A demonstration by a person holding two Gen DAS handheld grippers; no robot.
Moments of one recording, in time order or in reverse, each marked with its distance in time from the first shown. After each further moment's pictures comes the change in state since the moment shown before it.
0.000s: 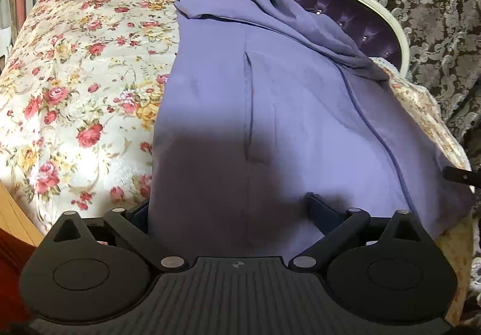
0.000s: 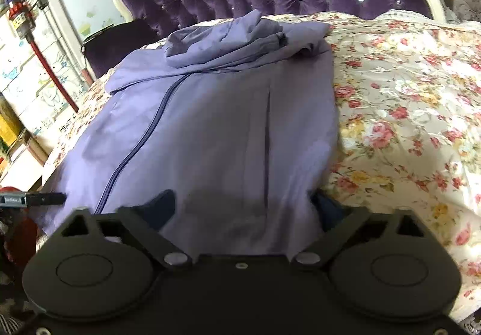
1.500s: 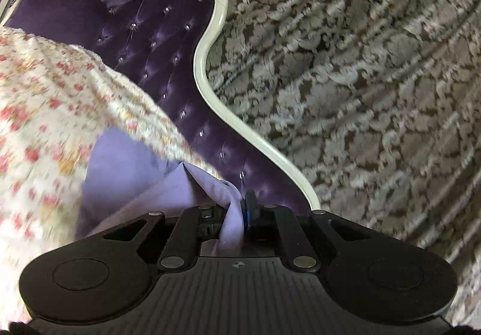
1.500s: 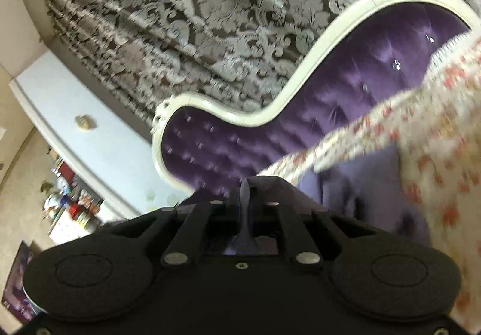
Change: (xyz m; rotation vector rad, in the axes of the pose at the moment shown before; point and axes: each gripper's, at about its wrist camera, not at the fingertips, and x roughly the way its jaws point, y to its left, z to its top) left arm -0.028 0.003 0.188 -0.346 -0.454 -0.391; right arm 0.046 -0.064 0.181 0.467 -0.443 0.399
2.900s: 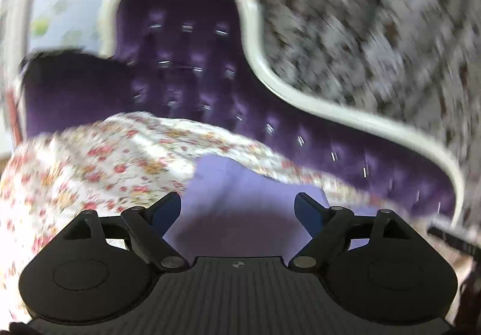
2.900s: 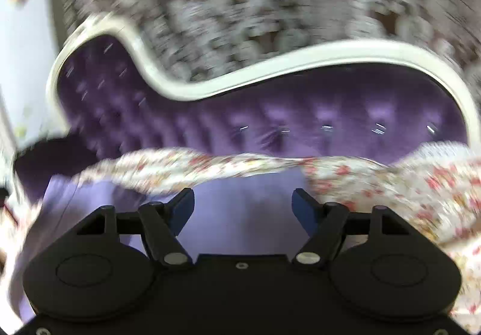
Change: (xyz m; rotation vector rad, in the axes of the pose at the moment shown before) left arm 0.138 -0.020 0.029 0.460 0.064 0.493; right arm 0.151 0.016 -0.034 -0.559 0.059 -0.461
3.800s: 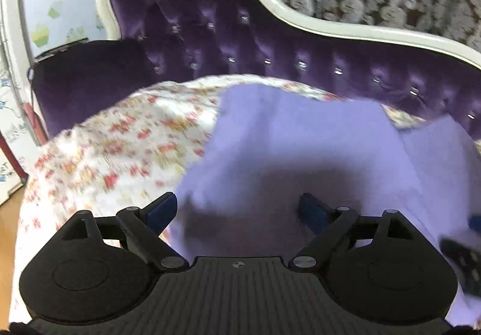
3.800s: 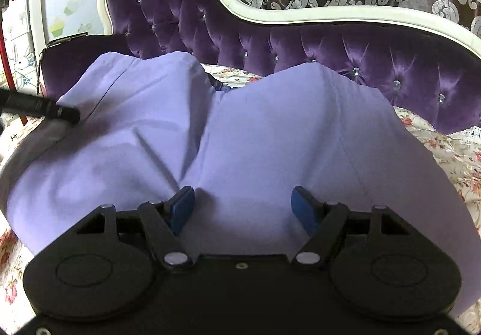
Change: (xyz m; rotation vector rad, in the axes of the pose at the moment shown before) left arm 0.055 0.018 -0.046 0.154 0.133 0.206; right arm 0.025 0.068 -0.088 -0.223 0.154 0.058
